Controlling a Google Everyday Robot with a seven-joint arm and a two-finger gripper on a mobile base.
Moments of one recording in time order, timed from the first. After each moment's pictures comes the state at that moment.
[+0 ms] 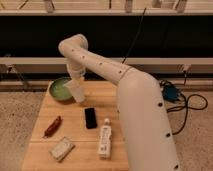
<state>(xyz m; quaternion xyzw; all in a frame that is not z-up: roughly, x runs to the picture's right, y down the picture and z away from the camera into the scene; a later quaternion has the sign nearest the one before) -0.152 -0.044 0.817 -0.27 -0.16 -0.35 0.88</state>
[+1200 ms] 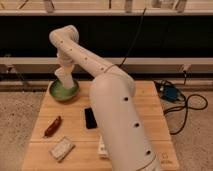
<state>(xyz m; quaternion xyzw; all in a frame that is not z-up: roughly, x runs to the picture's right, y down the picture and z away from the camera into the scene) -0.225 -0.094 0.878 -0.17 -0.22 -0.41 0.87</state>
